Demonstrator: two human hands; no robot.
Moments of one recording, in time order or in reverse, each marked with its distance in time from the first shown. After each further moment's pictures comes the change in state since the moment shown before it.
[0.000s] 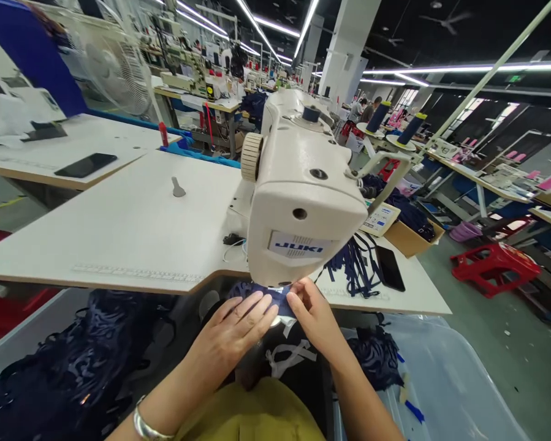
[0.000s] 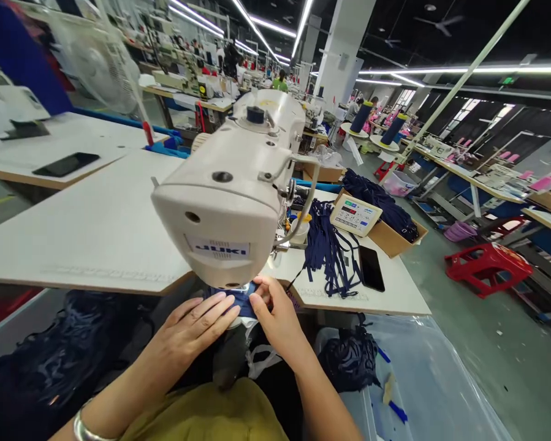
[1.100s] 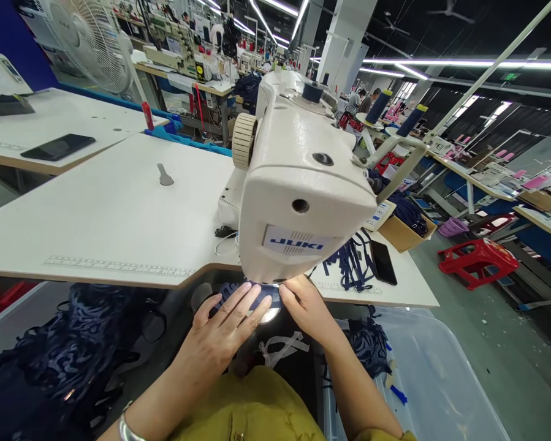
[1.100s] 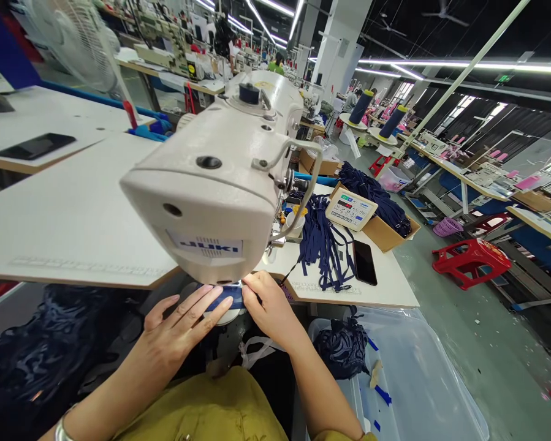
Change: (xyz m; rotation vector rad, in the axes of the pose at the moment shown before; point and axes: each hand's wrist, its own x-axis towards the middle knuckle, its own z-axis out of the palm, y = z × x) left_hand 0.002 0.014 -0.004 -0.031 0.047 -0.183; right_hand 0.014 -0.014 -0.009 -0.270 -0.157 -0.193
